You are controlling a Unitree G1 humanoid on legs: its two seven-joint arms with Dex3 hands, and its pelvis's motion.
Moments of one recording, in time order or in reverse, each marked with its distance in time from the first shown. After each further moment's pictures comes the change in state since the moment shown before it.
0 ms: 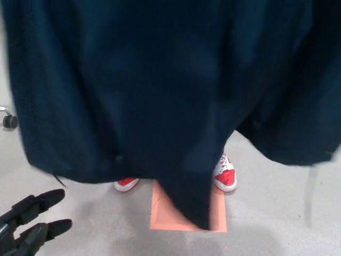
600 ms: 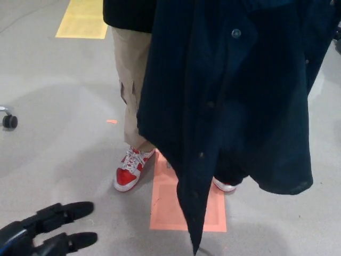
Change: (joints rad) left_arm 0.000 0.063 -0.120 -0.107 -0.099 0.120 -0.218; right_arm -0.010 0.095 -0.087 0.023 -0.027 0.003 0.013
